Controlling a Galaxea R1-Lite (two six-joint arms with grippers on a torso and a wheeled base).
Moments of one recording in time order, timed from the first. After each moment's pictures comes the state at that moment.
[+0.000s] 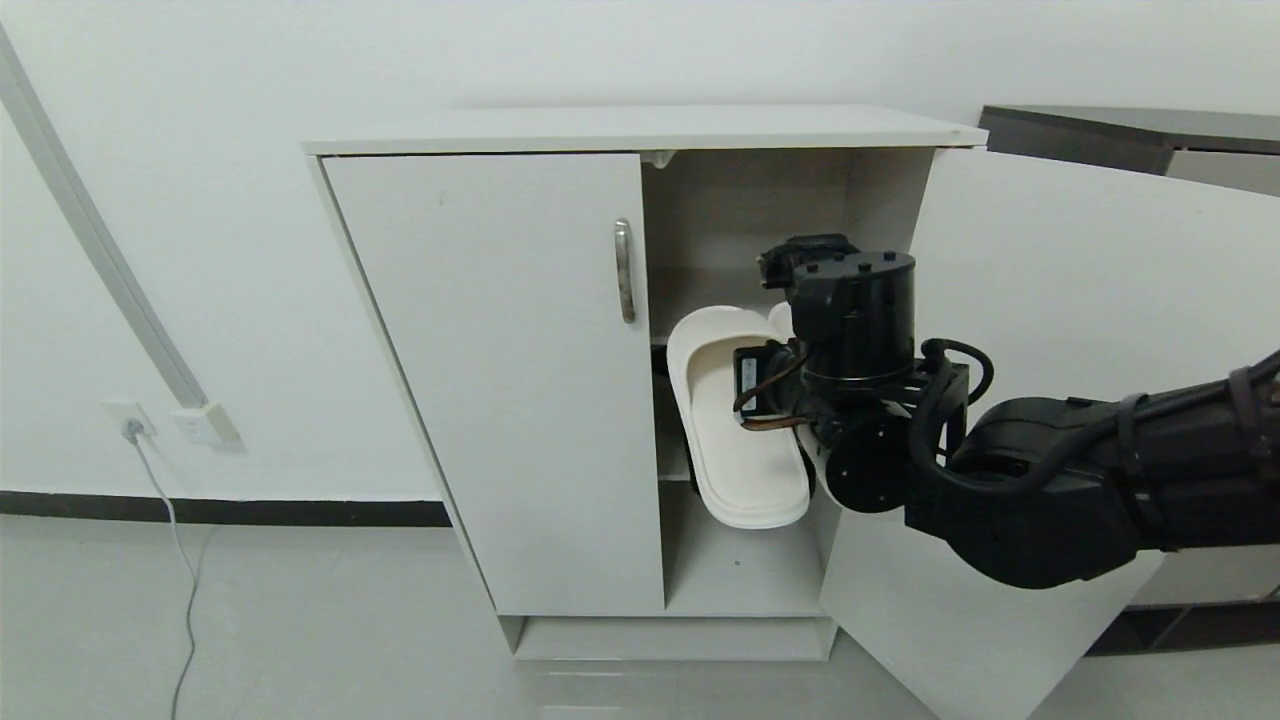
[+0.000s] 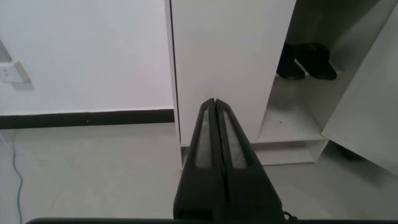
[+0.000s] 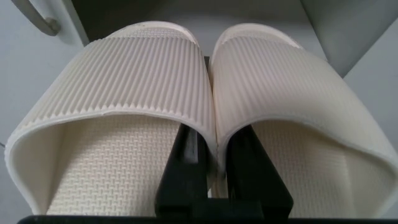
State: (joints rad) left arm 0.00 0.00 0.00 0.00 -0.04 0.00; right arm 0.83 1.93 -1.29 -0.49 -0.74 0.11
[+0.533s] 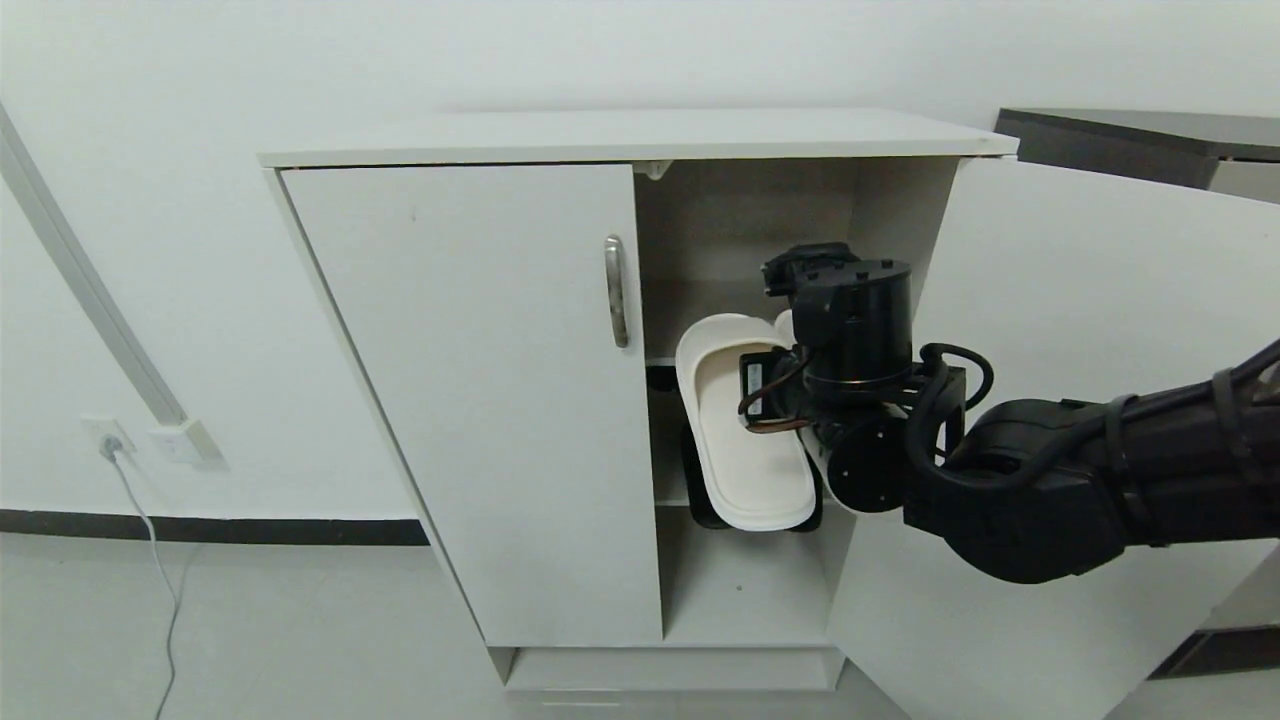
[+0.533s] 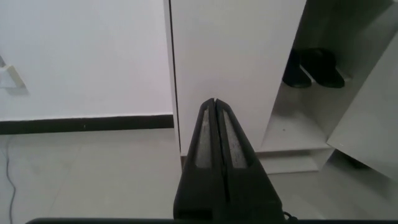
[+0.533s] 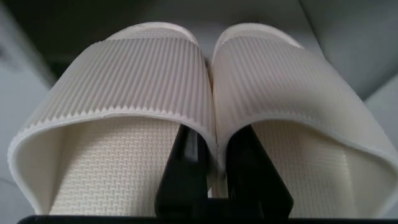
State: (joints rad) left arm 0.00 0.00 0.00 0.00 -0.04 -0.01; right arm 0.82 1.94 -1.29 -0.48 -0.74 0.10
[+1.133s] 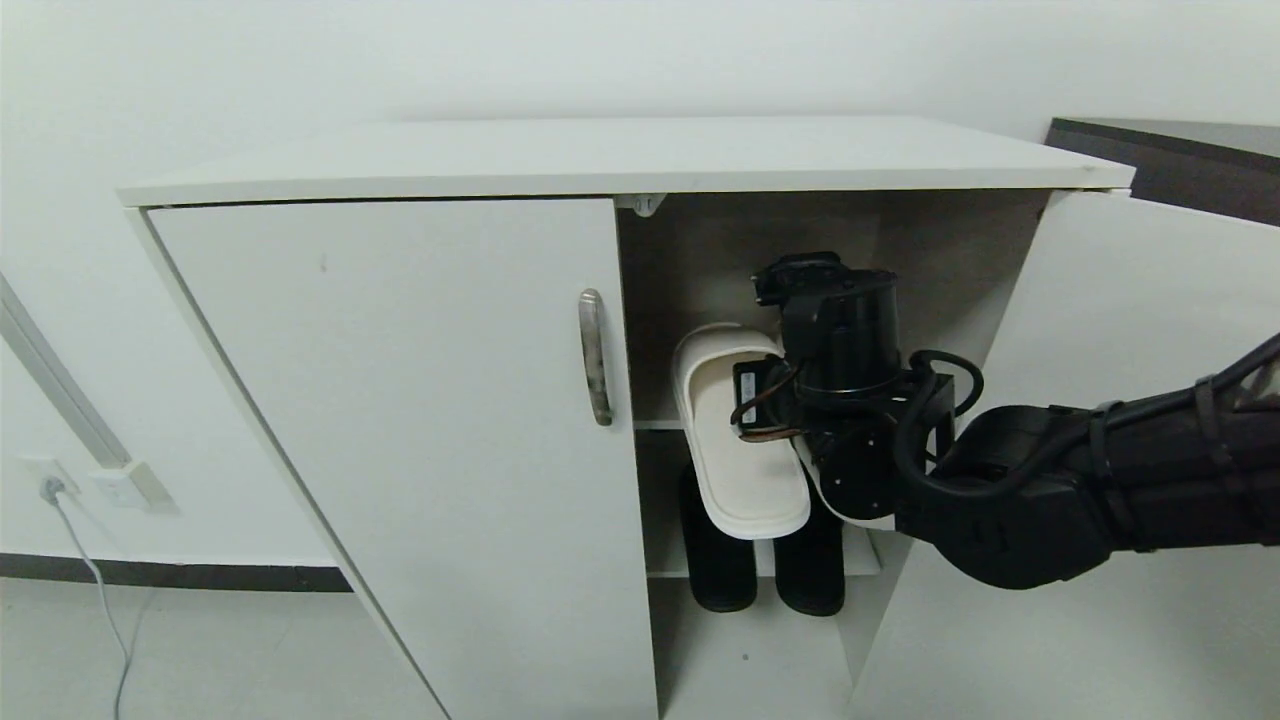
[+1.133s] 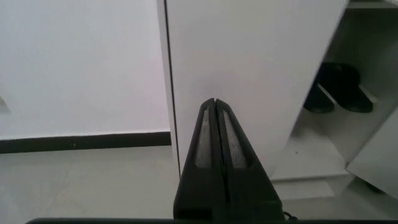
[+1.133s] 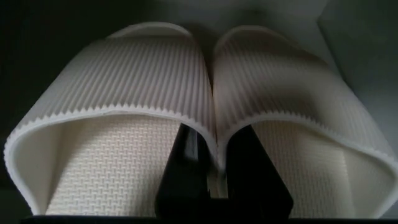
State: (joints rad) left arm 0.00 0.00 0.00 0.00 -0.04 -0.01; right arm 0.81 1.95 -1.29 -0.47 -0.74 0.11
